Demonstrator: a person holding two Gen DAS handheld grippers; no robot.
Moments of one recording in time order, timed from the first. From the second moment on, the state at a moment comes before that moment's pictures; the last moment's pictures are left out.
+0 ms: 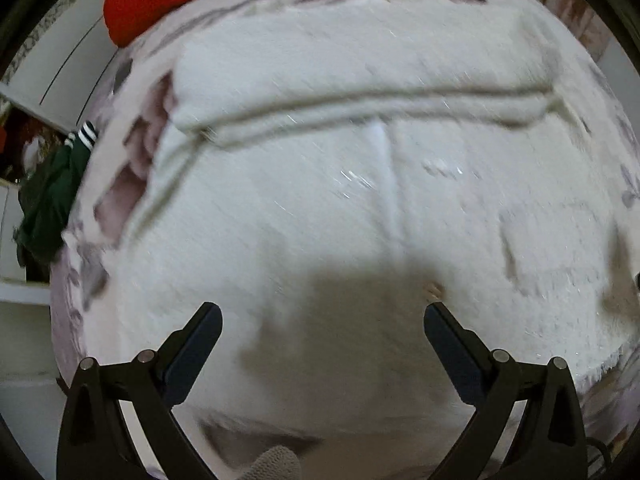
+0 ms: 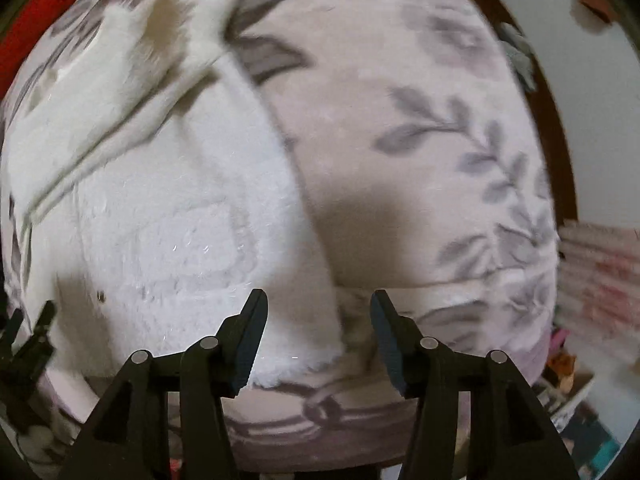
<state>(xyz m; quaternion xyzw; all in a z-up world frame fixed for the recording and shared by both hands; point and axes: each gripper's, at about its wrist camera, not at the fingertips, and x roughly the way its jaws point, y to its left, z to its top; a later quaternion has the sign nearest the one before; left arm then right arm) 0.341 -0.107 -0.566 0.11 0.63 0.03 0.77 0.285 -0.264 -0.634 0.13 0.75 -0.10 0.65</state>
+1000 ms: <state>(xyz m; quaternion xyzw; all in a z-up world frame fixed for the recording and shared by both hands) 0.280 -0.354 -0.590 0.04 0.69 0.07 0.72 0.295 -0.474 -0.674 0.12 0.80 0.06 0.58</state>
